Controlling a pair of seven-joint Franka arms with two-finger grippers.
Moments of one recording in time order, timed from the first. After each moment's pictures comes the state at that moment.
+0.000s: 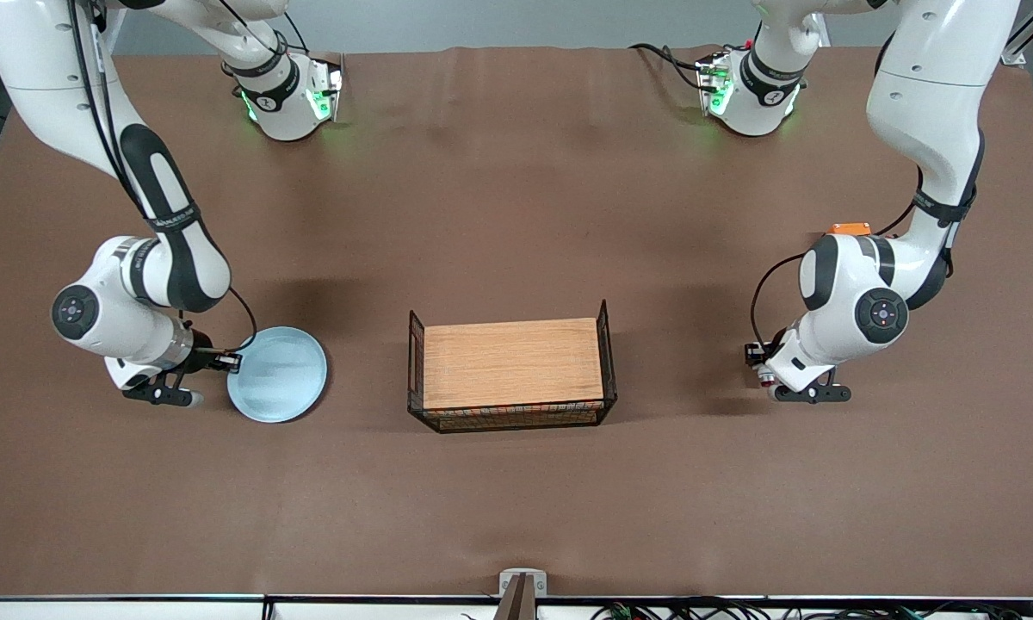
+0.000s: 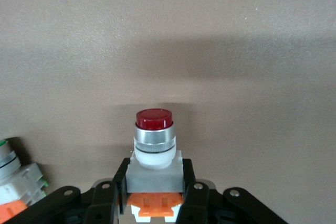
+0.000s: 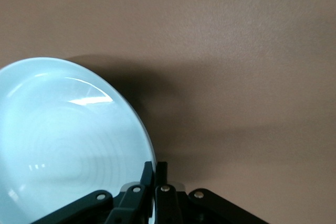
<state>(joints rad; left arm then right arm) -0.06 0.54 -0.06 -1.93 -0.01 2.39 -0.08 0.00 0.52 -0.06 -1.91 0.16 2.36 0.01</state>
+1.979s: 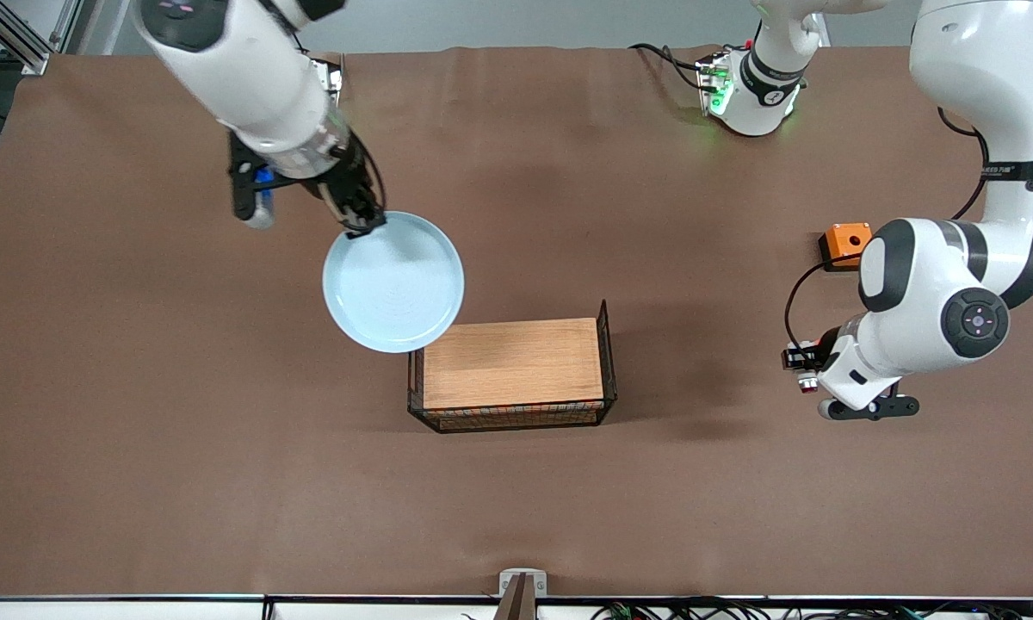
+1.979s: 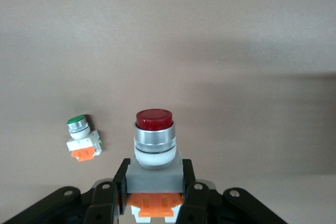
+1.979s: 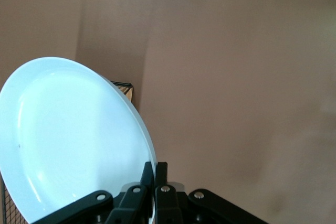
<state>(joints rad) -0.05 0.45 -0.06 -1.65 -0.01 1.99 -0.16 0.61 0.17 -0.04 -1.51 0.14 1.69 1.97</state>
